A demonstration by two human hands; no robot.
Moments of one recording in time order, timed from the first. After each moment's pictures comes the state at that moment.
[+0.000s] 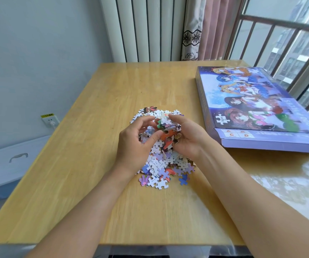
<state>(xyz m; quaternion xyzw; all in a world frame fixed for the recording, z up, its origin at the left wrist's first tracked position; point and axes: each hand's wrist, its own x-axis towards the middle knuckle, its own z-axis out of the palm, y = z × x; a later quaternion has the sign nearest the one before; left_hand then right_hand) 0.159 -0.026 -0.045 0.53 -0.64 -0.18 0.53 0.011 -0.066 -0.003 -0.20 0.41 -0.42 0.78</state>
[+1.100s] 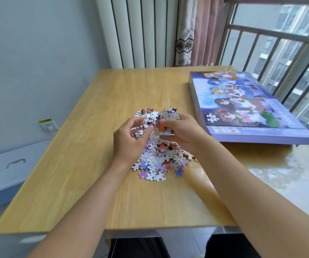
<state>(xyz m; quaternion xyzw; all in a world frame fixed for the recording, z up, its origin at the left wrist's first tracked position) 0.168 -0.024 -0.046 0.57 -0.58 -0.19 0.55 0.004 -0.054 0.005 -0.43 0.48 -0.43 0.63</state>
